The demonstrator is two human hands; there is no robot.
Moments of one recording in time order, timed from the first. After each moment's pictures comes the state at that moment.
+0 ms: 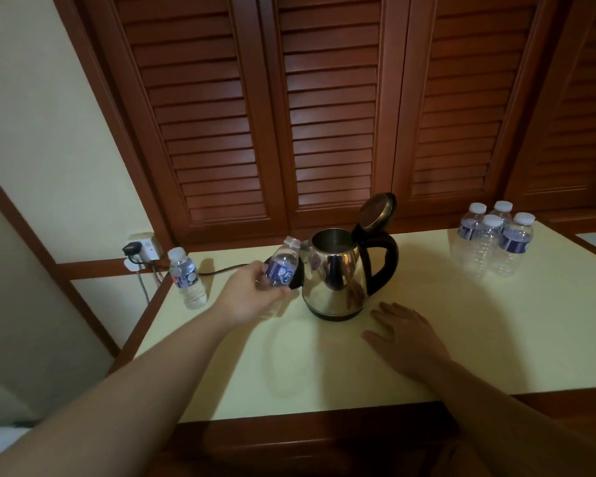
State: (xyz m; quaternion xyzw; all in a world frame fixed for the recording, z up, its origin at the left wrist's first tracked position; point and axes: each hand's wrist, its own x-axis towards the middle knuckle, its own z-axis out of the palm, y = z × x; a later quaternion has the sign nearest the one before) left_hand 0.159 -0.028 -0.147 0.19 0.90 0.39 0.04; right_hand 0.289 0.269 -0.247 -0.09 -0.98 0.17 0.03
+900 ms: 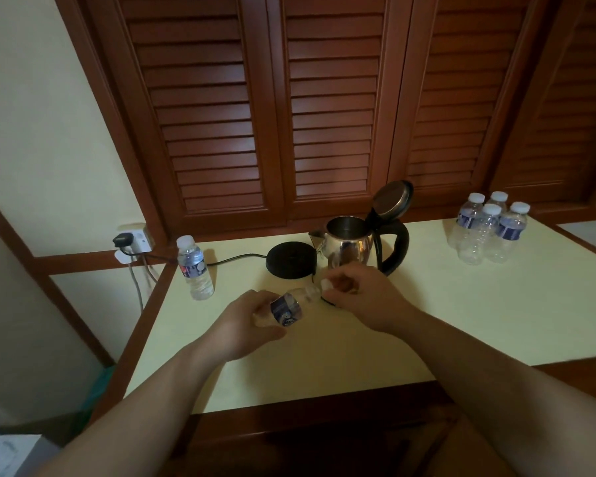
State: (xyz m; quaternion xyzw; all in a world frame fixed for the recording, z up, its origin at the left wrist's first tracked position) left_hand 0.171 -0.096 -0.201 0.30 0.88 0.35 0.07; right_hand 0.264 0.163 -0.167 -0.01 -0.90 0.42 0.12
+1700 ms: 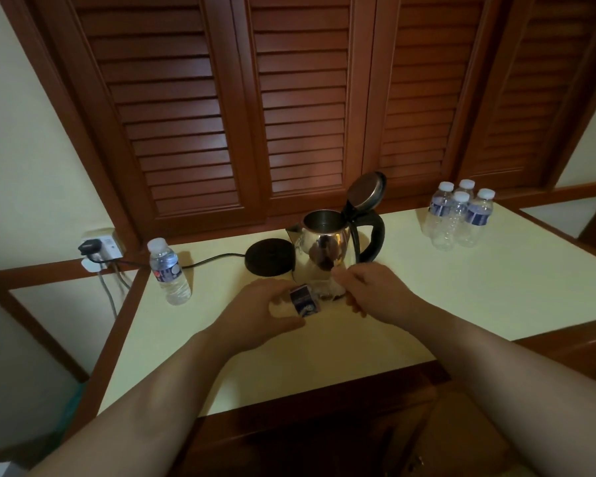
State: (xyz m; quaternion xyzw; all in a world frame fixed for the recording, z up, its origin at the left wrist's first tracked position) left_hand 0.189 -0.045 -0.175 0.42 0.86 0.29 0.02; right_hand 0.294 0.187 -0.157 -0.07 -0.90 0.41 0.10
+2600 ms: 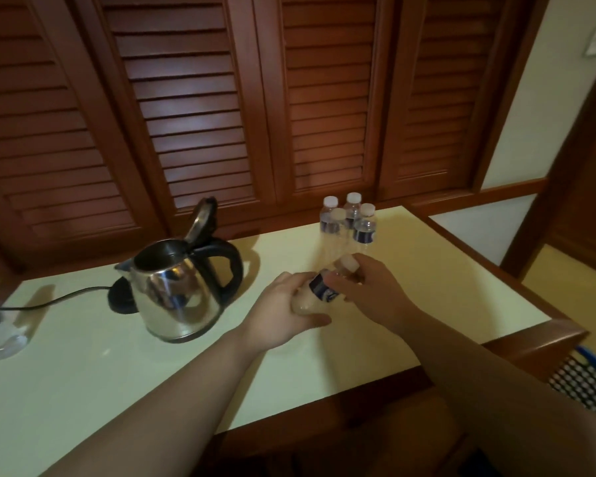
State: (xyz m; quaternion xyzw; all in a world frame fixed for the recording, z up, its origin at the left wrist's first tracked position) left_hand 0.255 0.275 -0.192 0.41 0.83 0.37 0.08; right_hand 0.356 0.458 -0.176 -0.15 -0.82 0.52 0.19
